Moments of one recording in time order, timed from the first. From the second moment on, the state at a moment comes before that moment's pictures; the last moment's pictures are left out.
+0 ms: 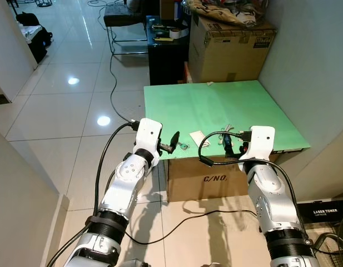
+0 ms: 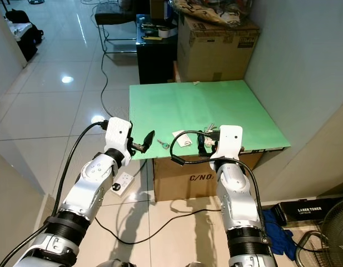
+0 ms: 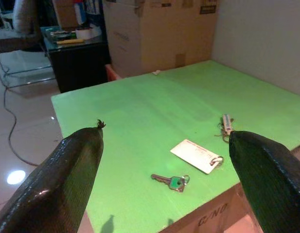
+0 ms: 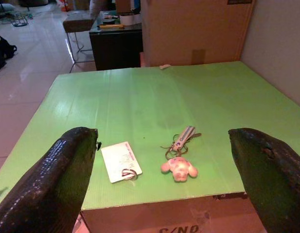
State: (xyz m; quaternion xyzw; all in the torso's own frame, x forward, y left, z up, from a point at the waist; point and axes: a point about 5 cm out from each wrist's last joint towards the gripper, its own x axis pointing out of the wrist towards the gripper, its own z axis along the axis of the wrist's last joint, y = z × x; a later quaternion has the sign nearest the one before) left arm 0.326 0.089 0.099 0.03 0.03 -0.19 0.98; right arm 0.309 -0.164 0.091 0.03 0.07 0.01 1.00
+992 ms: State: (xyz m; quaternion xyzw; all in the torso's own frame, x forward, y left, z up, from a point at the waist) left arm 0.295 0.135 0.091 -0.01 -0.01 -0.11 0.99; right arm 0.267 -0.162 0.072 0.00 0.04 0.04 1.00
